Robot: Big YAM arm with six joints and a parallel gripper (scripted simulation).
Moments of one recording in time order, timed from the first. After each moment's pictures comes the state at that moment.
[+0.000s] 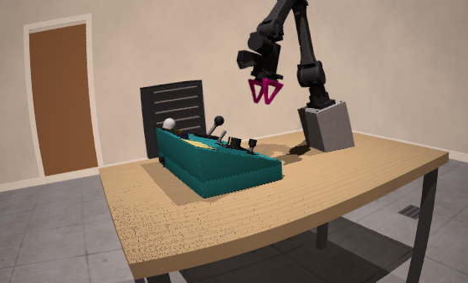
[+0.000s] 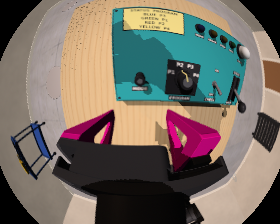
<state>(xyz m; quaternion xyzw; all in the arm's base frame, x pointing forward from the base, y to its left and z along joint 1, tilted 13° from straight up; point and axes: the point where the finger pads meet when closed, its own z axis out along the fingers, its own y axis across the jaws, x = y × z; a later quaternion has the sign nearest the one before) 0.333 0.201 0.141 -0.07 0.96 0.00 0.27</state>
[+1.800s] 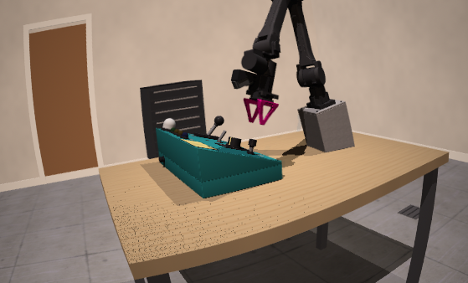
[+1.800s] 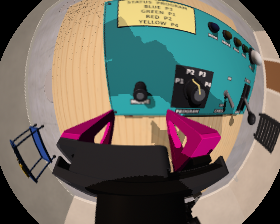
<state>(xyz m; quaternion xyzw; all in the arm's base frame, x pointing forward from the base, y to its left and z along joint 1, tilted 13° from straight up) 0.370 0.205 0.088 -0.06 0.96 0.00 0.27</state>
